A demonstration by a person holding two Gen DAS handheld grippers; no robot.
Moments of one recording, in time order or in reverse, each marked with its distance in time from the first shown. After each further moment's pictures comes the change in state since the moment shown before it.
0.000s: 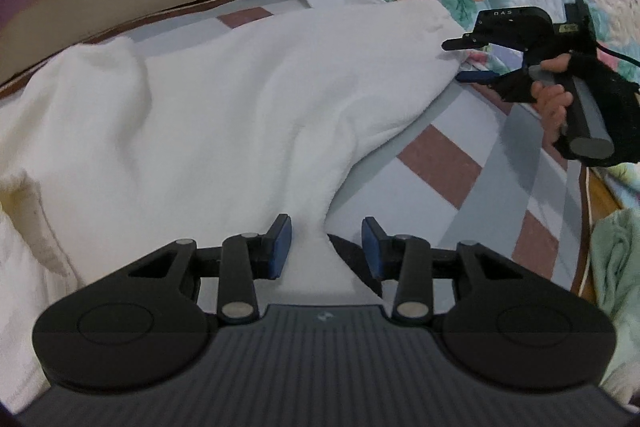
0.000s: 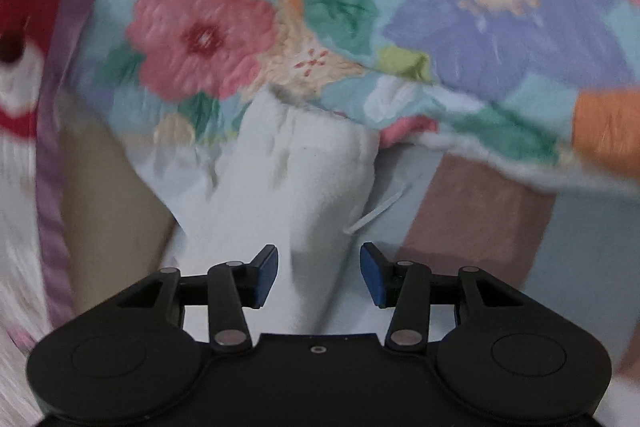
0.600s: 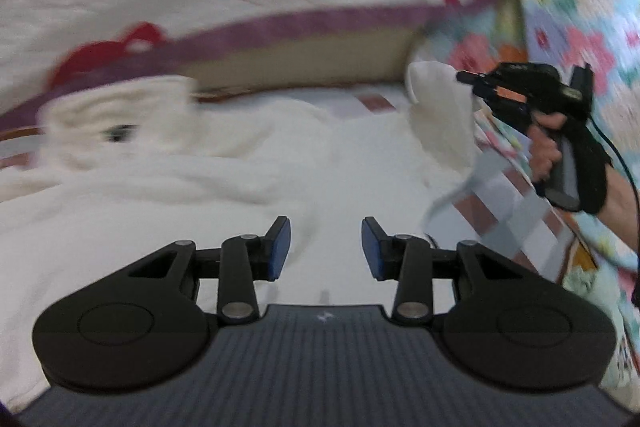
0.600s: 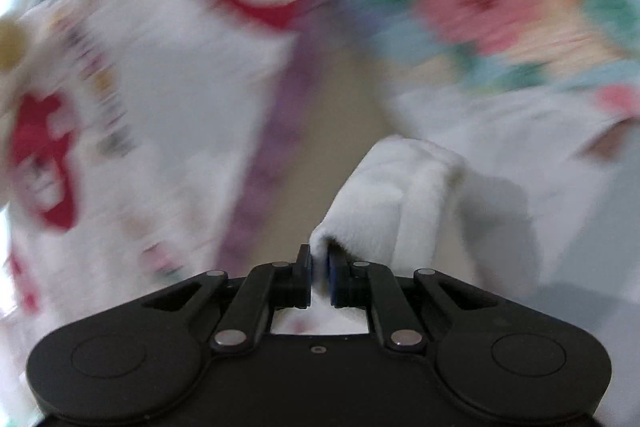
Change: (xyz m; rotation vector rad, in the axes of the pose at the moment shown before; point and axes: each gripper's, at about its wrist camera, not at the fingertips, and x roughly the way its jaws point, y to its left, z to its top) left arm -0.239 0.088 -0.047 -0.241 -0.224 0.184; right arm -0.026 0.154 -0.087 -0.269 0.081 0.456
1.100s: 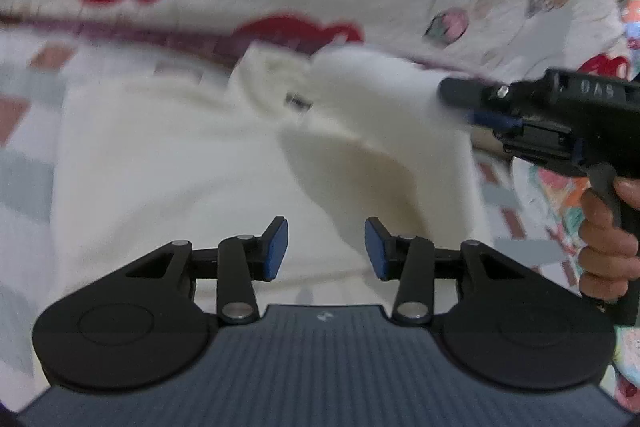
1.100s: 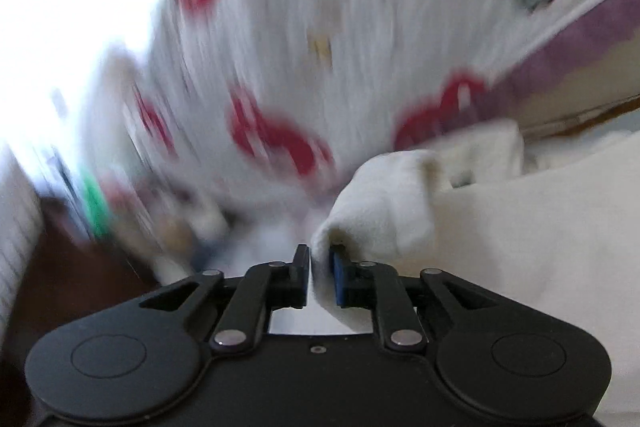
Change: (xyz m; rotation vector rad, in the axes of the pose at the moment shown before) left arm -0.040 0.110 -0.067 -0.375 -0.084 0.151; right arm 0.081 0.249 -0.225 -0.465 0.612 0.305
